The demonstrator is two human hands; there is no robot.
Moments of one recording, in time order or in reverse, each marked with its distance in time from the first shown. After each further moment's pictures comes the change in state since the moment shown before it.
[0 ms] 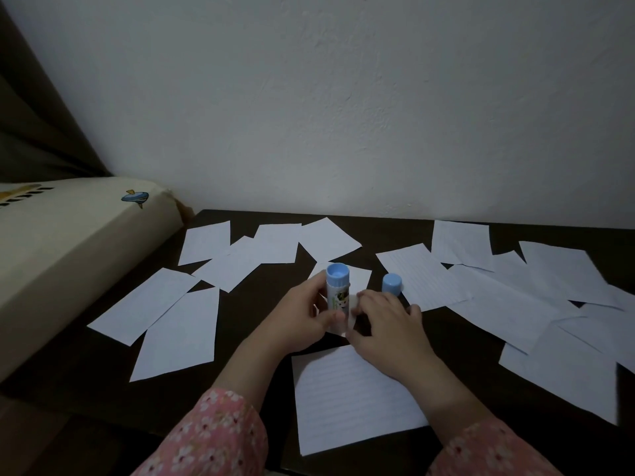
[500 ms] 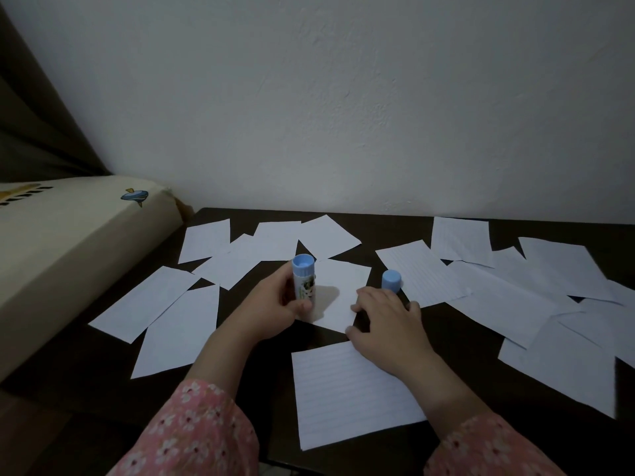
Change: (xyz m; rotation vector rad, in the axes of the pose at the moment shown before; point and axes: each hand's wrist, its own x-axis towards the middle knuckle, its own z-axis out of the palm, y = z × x) left_hand -0.005 -0.016 -0.030 -0.041 0.051 -0.162; right_hand -0.003 -0.003 -0.005 0.004 -0.015 0.016
